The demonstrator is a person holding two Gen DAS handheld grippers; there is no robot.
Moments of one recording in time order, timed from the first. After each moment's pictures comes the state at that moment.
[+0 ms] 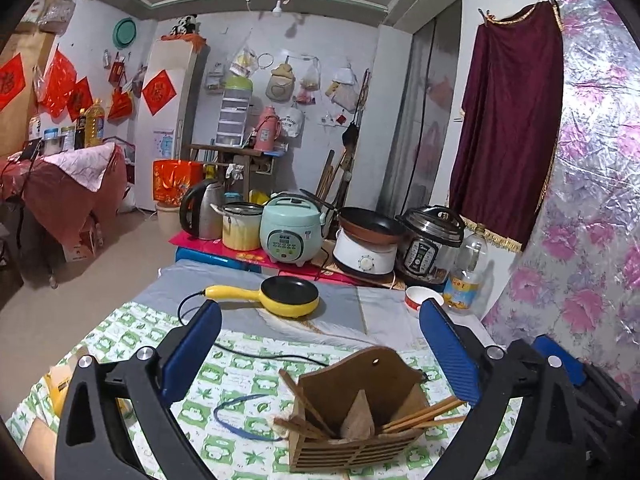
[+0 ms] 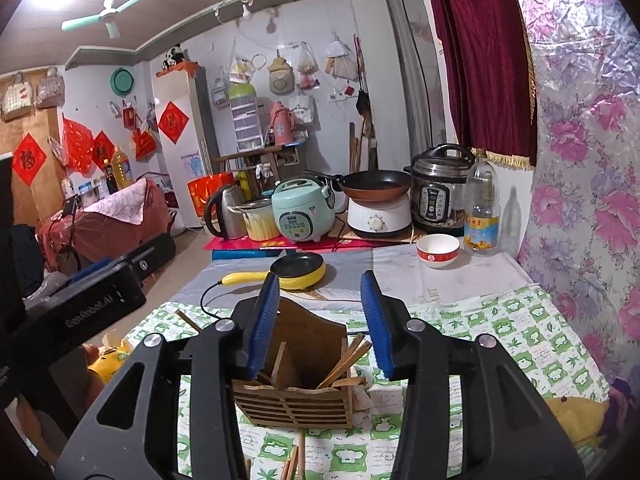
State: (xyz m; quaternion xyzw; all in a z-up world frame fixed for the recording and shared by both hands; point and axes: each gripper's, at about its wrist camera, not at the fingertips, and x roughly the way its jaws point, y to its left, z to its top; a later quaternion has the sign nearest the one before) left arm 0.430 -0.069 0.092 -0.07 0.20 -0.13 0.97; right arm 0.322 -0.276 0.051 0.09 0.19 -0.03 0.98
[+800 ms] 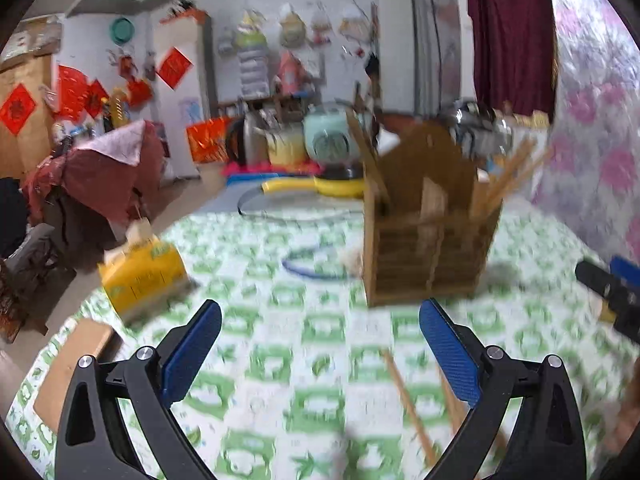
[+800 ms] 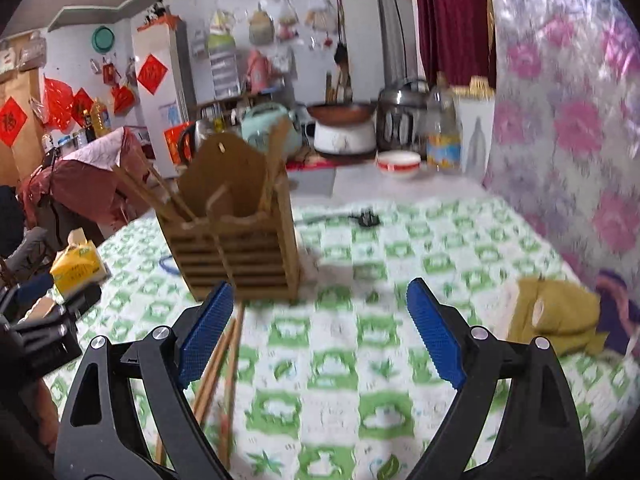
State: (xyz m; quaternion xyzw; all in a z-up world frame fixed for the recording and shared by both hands) left arm 0.329 -0.051 -0.049 0.04 0.29 -0.07 0.95; right arm 0.241 -0.300 -0.072 0.07 0.29 -0.07 0.95
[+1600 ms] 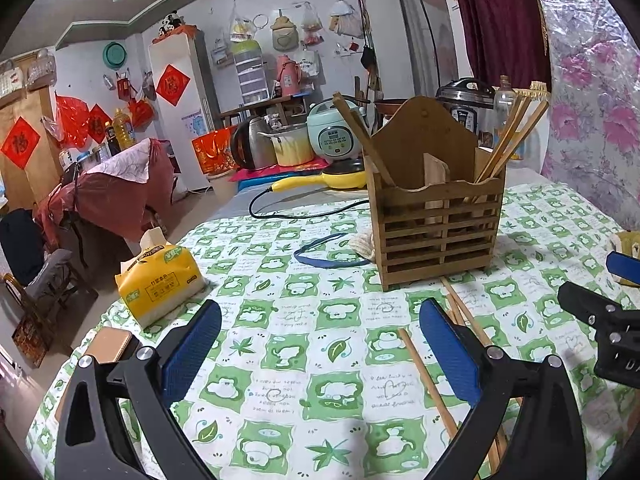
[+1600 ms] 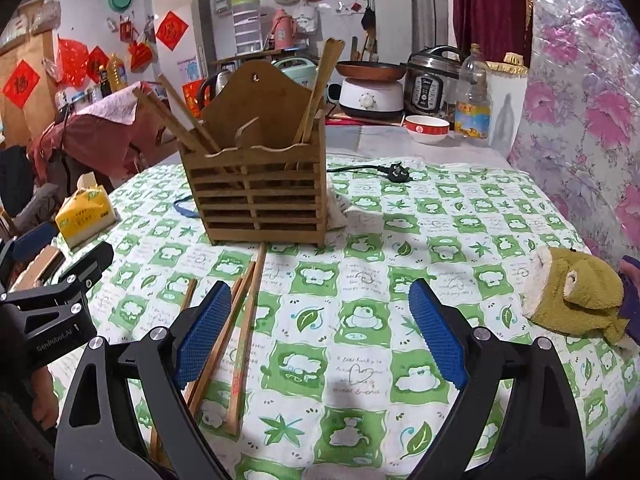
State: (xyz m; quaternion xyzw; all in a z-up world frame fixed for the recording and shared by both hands) left arm 0.322 -0.067 -0.056 0.09 0.28 -0.04 0.95; right arm 0.247 -0.268 -0.098 0.04 0.35 -0.03 0.94
